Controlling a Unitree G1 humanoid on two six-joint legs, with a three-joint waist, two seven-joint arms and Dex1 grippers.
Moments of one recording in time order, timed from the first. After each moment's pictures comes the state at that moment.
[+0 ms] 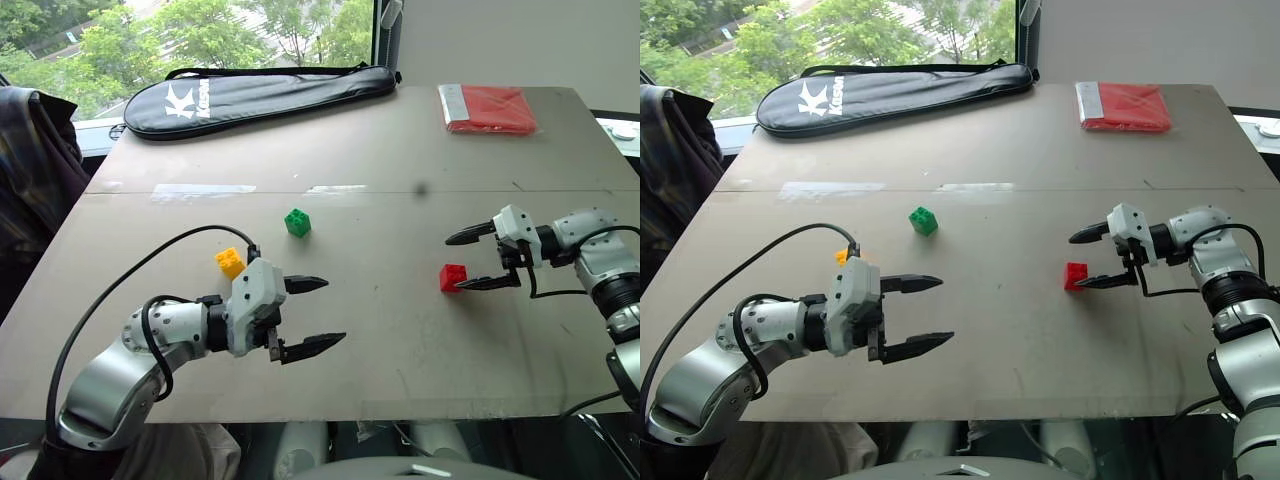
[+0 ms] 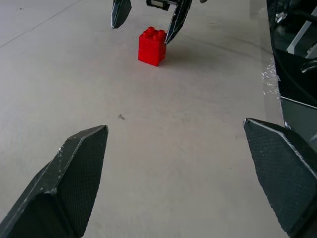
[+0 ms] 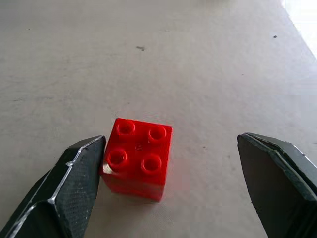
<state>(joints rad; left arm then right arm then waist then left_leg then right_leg) 0.04 0.80 0.04 -0.62 -0.59 0.51 -0.94 -0.79 -0.77 0.42 0.84 0.45 -0.37 1.56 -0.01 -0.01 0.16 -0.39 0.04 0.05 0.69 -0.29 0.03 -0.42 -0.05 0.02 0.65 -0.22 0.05</state>
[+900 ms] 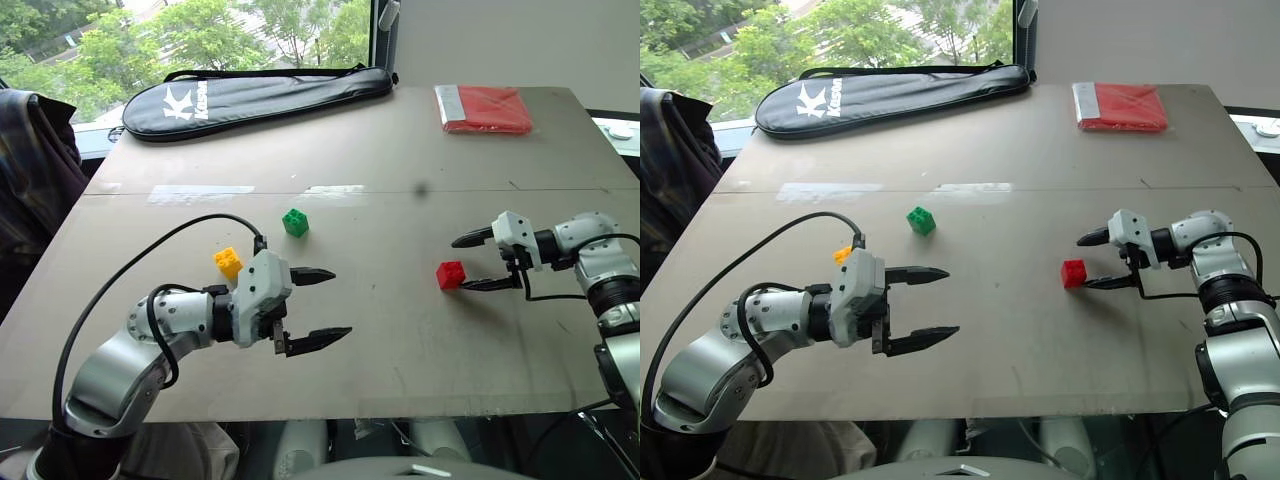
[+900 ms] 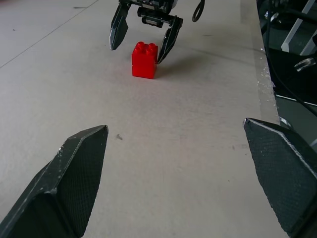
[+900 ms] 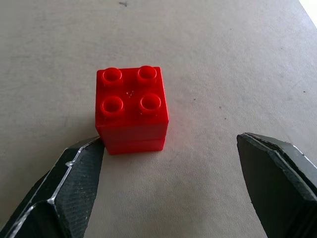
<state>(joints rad) -0.03 0.79 0.02 -0.62 -0.59 0.52 -0.95 -0.81 -0.70 0.25 0.98 0.20 -0.44 1.56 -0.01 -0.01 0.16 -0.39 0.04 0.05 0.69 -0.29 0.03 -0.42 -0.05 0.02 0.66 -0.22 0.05</state>
